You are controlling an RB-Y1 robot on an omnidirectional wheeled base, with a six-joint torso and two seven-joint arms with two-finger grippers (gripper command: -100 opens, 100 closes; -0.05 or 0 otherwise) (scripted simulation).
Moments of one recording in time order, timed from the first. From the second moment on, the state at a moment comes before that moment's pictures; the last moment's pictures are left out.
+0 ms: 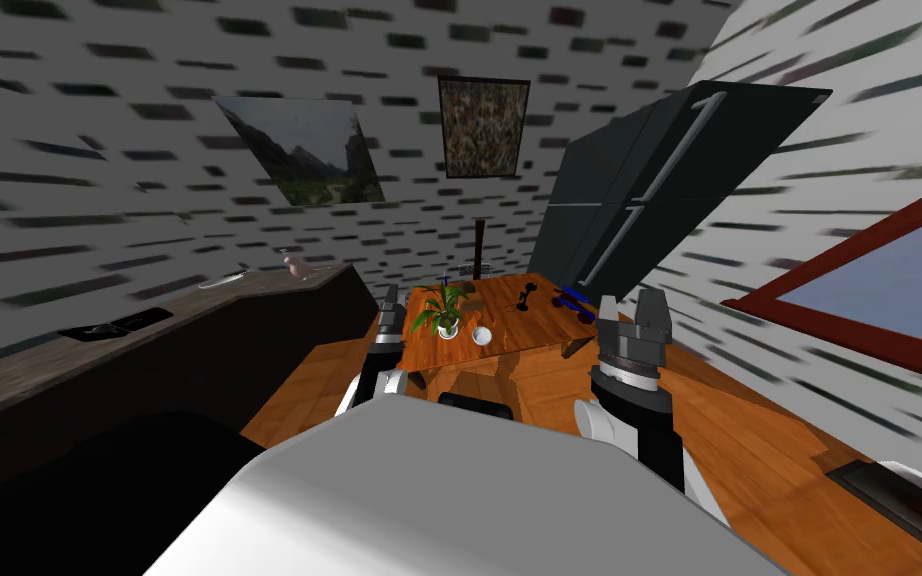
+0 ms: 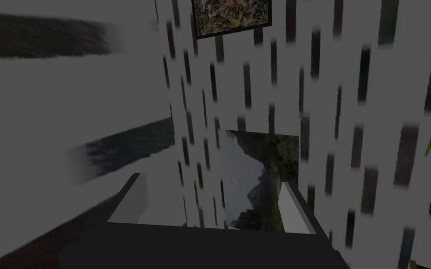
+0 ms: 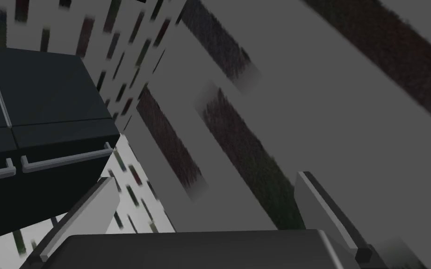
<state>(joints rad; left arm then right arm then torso) 0.53 -0.02 0.01 -2.21 -0.04 -0.41 -0.15 0.49 -0.05 -0.06 -2.23 0.01 -0.65 0.16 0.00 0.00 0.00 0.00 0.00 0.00</state>
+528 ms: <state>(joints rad) 0.47 0.12 0.02 -2.09 -0.03 -0.35 -0.15 0.49 -0.05 -0.06 -2.23 0.01 -0.65 0.16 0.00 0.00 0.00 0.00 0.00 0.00</state>
